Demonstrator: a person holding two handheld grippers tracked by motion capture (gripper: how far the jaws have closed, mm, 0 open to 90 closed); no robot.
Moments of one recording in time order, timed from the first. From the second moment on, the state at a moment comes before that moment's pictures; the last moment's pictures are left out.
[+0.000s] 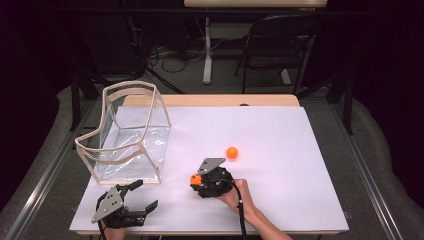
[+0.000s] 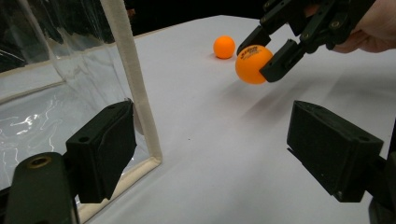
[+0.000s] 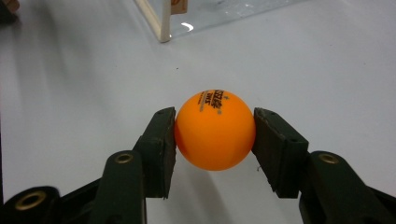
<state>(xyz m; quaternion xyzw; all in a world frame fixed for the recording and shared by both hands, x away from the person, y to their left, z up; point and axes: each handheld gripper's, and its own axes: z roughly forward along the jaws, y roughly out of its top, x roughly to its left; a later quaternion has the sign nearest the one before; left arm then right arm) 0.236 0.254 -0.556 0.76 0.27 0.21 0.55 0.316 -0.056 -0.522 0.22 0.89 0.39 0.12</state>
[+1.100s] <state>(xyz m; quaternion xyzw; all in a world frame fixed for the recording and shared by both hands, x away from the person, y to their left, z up) 0.238 0.246 -0.557 0.78 0.25 0.20 0.53 0.336 -0.068 -0.501 0.25 0.88 0.37 0.14</state>
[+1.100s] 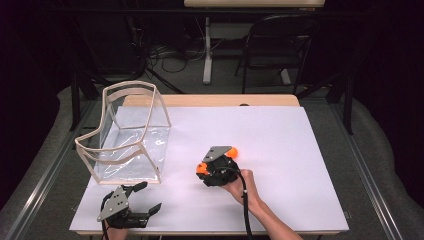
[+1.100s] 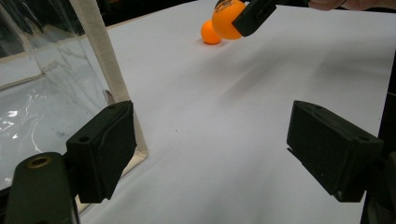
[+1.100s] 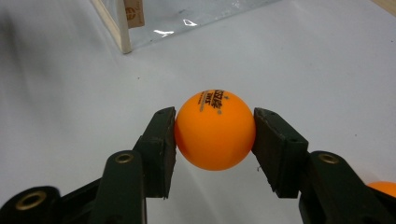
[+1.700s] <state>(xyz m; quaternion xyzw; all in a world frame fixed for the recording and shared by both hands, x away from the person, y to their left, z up) 0.238 0.247 -0.556 0.79 0.25 0.20 0.53 0.357 -0.046 -0.475 0.23 0.89 0.37 0.14</state>
